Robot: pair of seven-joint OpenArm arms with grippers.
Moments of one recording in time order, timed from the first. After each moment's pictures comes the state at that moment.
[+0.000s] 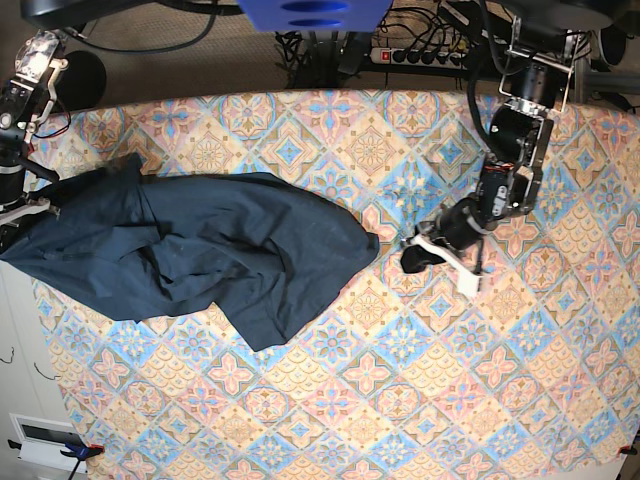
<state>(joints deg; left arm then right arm) -4.7 -23.0 14.8 84.1 -61.7 -0.3 34.6 -16.4 22.7 39.2 110.9 9.9 8.6 -33.8</state>
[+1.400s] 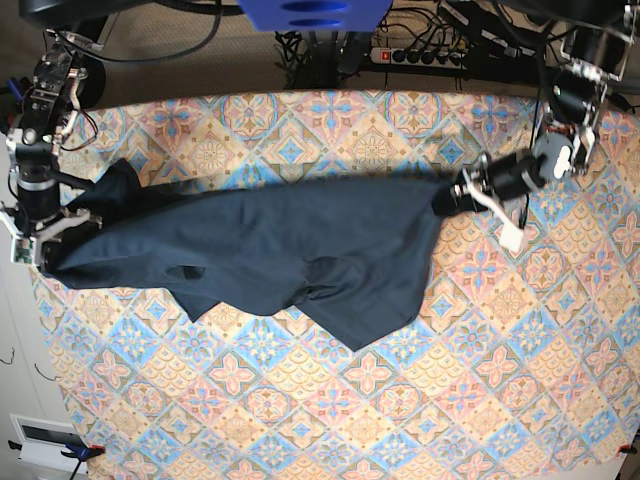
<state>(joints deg) 13.4 -41.1 9.2 97.5 -80.7 -0.8 40.4 -13.0 22.0 28.0 110.7 10.0 9.8 -34.9</state>
